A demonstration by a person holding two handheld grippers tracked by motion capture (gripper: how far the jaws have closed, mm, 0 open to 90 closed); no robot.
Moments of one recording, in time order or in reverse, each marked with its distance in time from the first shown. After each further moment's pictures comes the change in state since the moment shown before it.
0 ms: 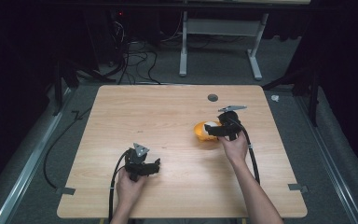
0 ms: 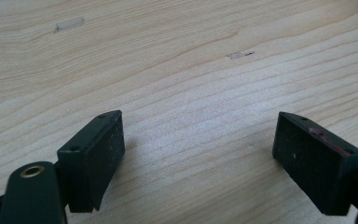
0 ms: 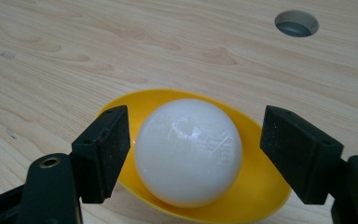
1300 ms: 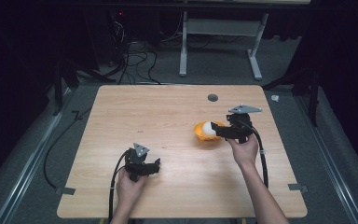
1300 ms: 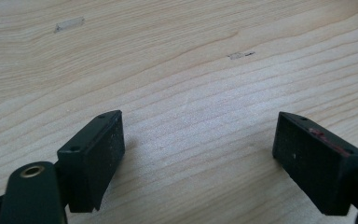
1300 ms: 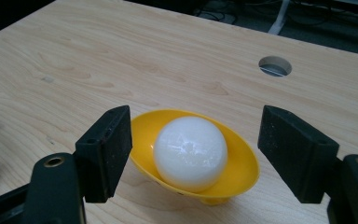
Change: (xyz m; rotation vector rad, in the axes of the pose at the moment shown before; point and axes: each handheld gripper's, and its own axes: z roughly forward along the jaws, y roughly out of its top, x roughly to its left) left arm 0.000 0.000 0.000 0.000 0.001 0.000; right arm 0.005 -0.001 -0.056 -0.140 0.007 -0.036
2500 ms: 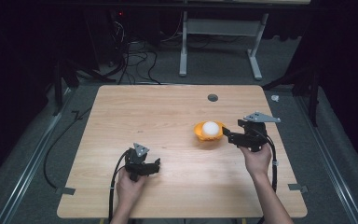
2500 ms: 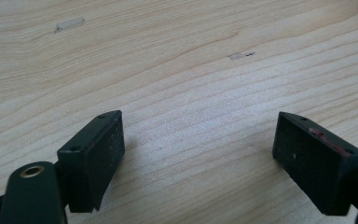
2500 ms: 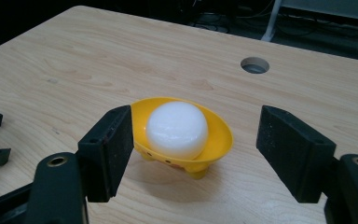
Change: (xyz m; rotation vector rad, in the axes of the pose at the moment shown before) left arm 0.000 0.000 0.000 -0.001 0.000 -0.001; right arm -0.010 -0.021 -0.040 -0.055 -0.015 0.016
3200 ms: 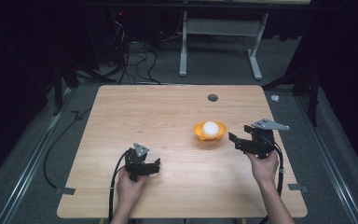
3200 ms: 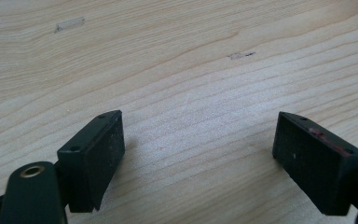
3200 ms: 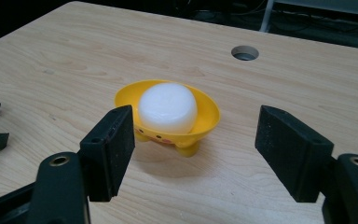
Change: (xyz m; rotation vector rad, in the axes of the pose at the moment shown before) left arm 0.000 0.000 0.000 0.000 0.000 0.000; right arm -0.009 -0.019 -0.018 -0.001 -0.013 0.019
